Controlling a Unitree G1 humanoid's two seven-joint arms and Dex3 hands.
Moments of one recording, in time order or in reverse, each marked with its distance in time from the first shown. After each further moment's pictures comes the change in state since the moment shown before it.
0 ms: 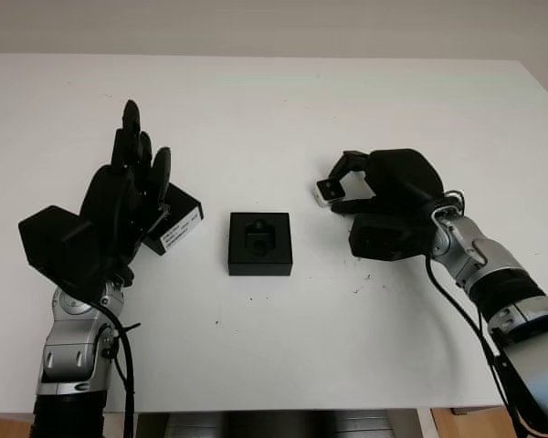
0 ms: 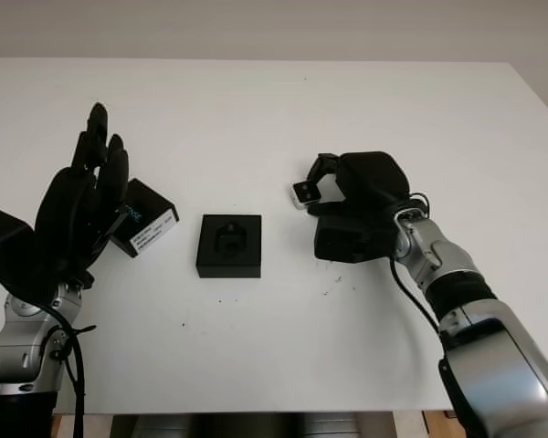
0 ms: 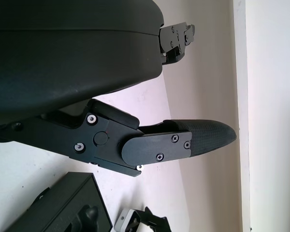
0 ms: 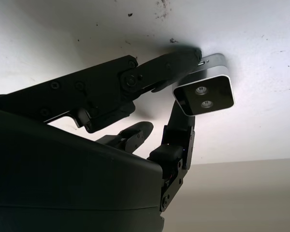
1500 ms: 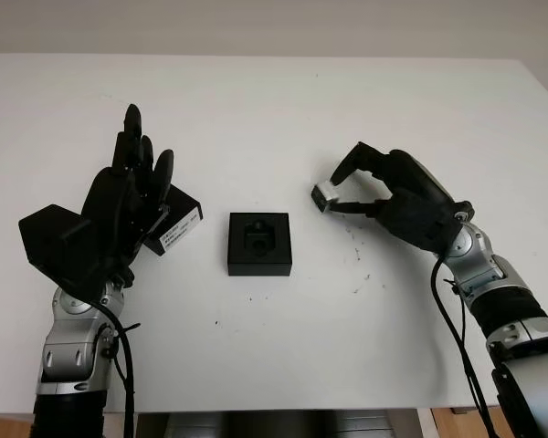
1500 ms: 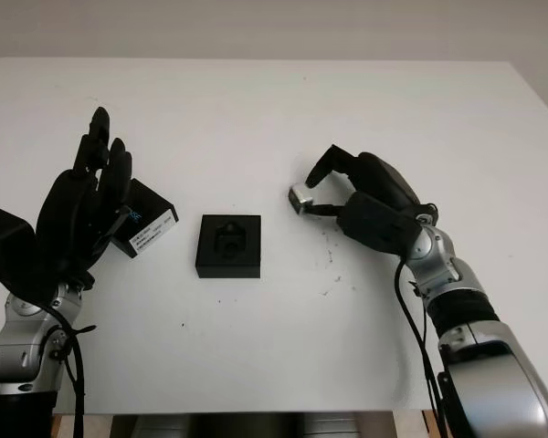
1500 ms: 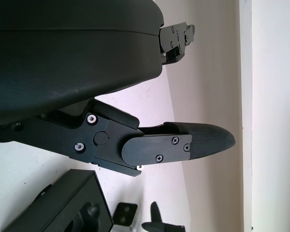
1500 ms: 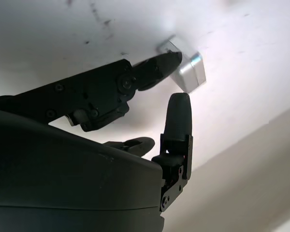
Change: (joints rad) left arm -0.001 0.001 0.000 0.000 -0.012 0.021 -0.010; right arm 0.147 0.057 -0.235 -0.200 0.398 -0.043 0.331
